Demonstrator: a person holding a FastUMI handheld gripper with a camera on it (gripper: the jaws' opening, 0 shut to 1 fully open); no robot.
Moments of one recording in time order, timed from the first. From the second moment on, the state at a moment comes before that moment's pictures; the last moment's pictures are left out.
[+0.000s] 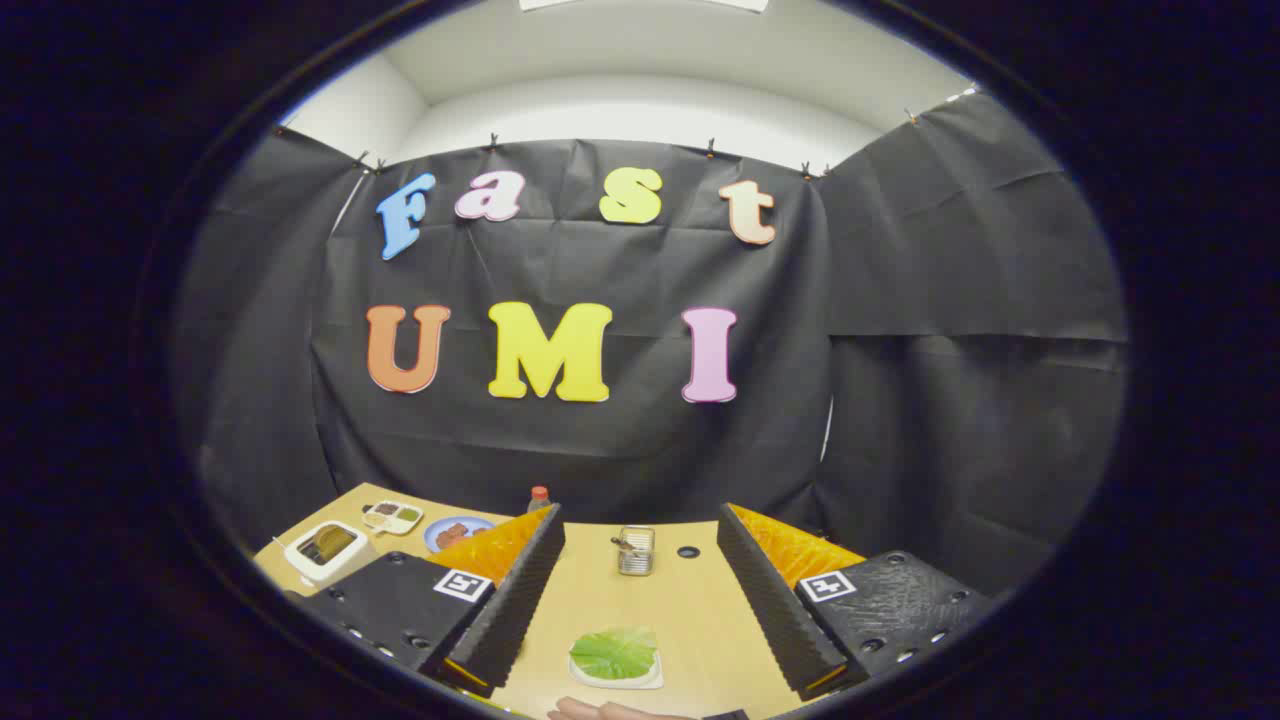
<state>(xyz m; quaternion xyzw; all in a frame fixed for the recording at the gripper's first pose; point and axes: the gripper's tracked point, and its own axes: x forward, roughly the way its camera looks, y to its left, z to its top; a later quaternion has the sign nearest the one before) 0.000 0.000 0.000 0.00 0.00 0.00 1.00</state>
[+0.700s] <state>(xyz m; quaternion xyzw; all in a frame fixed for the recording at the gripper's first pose) 0.009 0.005 -0.006 0.02 -0.02 0.03 1.00</state>
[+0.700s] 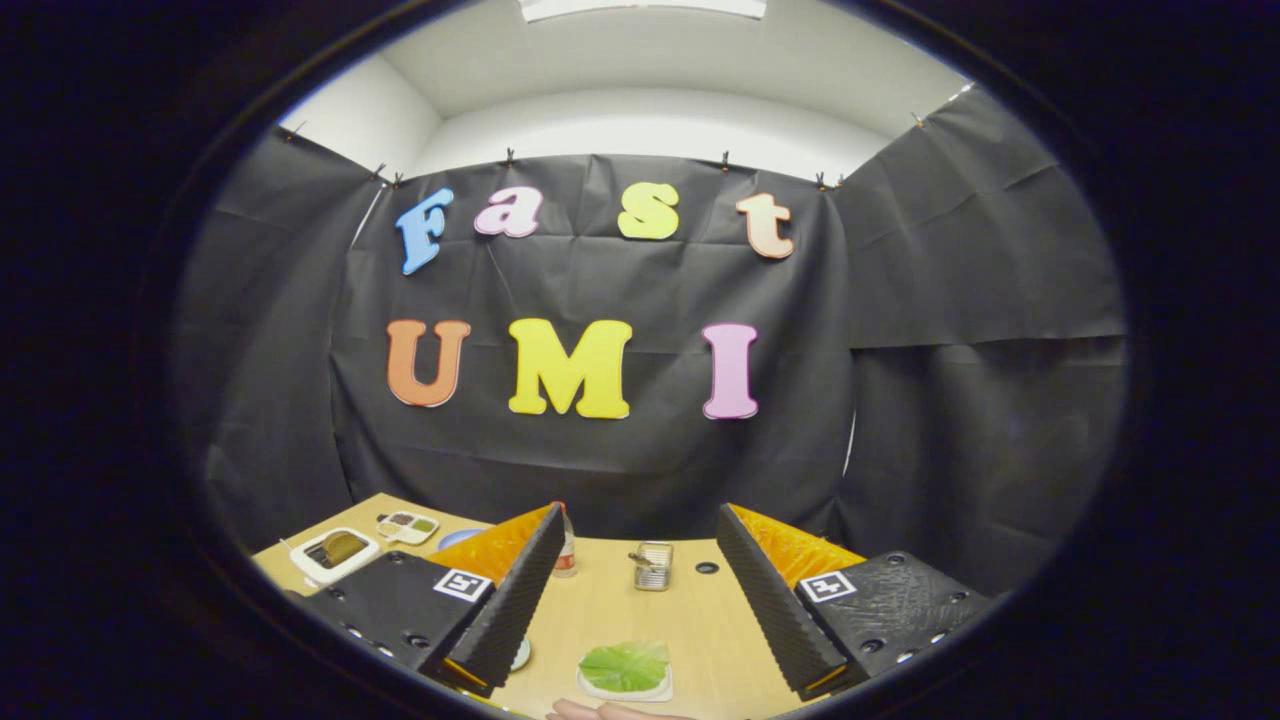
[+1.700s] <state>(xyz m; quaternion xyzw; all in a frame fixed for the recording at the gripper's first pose) 0.129 -0.024 -0.250 0.02 0.20 0.10 0.97</state>
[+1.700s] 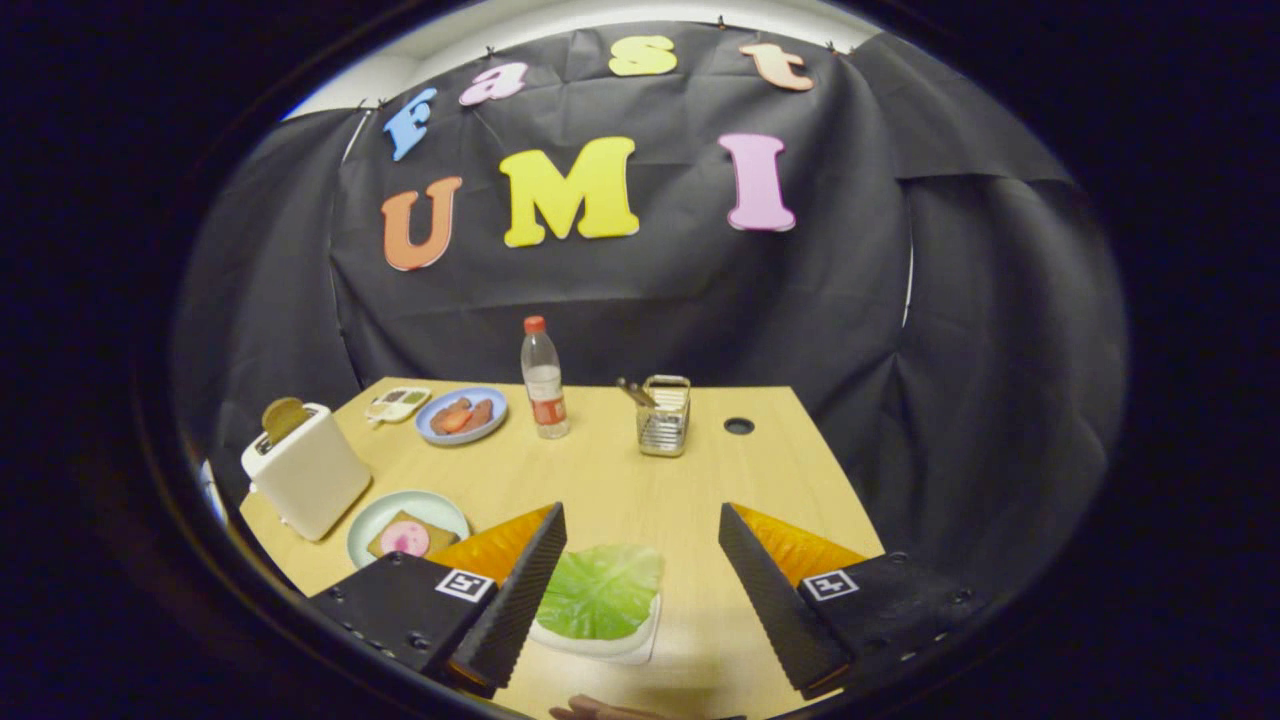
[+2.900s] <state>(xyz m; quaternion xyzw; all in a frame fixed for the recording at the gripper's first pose) 0.203 0.021 -0.390 0.08 0.41 0.12 0.90</state>
